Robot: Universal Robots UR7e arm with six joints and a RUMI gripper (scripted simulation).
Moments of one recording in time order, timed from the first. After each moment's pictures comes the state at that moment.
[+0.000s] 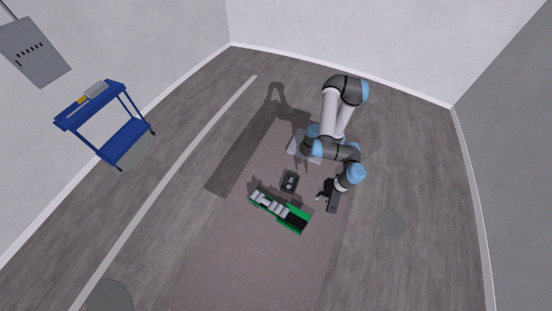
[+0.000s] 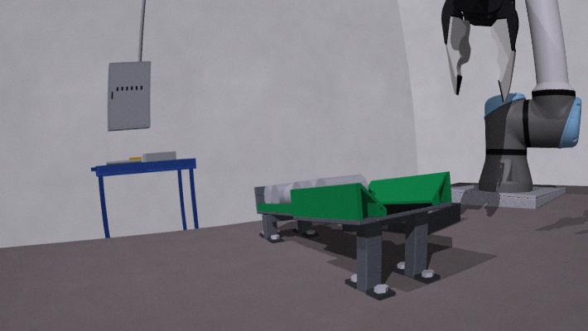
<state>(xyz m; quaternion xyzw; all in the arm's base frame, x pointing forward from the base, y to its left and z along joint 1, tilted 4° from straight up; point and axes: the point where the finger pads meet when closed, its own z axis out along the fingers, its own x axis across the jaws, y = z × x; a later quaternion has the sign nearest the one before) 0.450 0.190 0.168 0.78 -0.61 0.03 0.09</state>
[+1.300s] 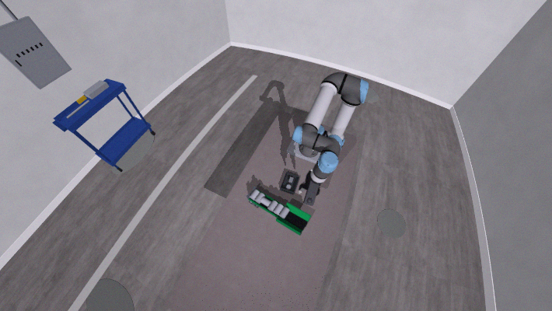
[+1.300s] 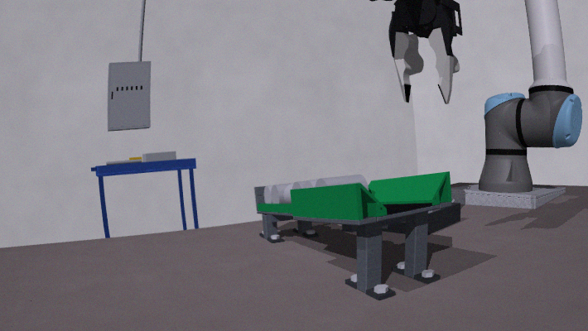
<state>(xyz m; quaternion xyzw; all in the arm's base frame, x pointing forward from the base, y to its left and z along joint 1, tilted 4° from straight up) 0.456 0.098 0.167 0.75 -0.66 0.01 0.05</state>
